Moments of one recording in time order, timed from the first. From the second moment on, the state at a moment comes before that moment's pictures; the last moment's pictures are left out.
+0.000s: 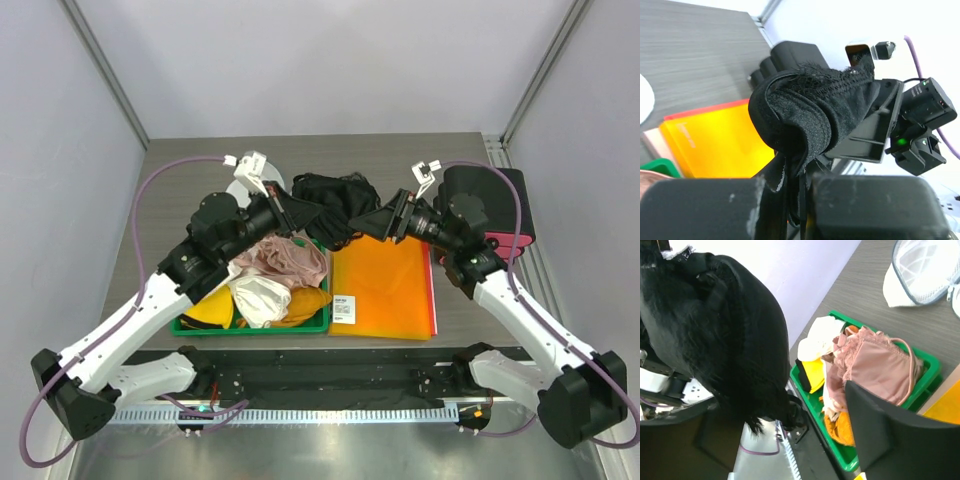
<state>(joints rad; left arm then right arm) -0.73 1.04 1.03 -0.04 0.10 -0.68 0.39 1.01 0.76 0.24 -0.68 0.85</state>
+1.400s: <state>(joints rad) -0.43 1.39 1.39 -0.38 -0.04 -0.61 0.43 1.83 1.24 0.66 -0.69 0.82</state>
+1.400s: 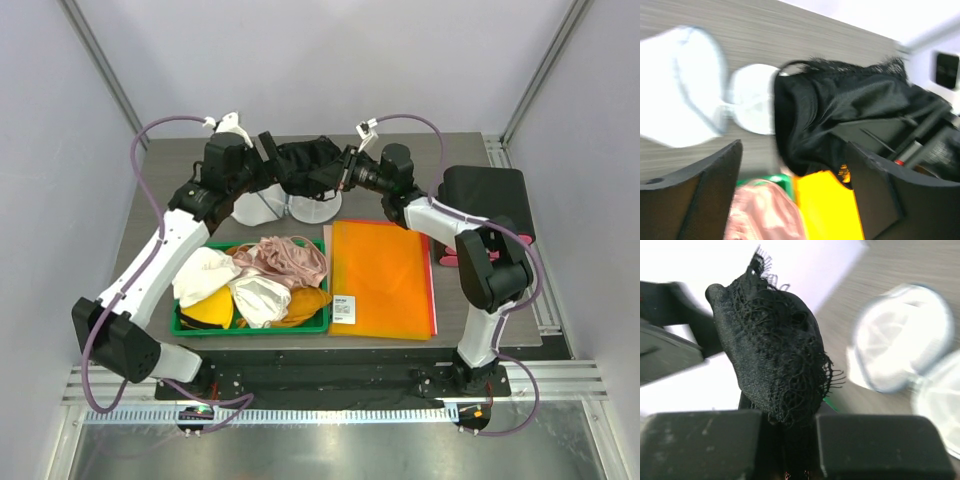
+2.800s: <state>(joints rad) -0.29 2.14 1.89 -0.63 -0.31 -0.39 0.42 2.07 1.49 0.20 -0.51 0.62</state>
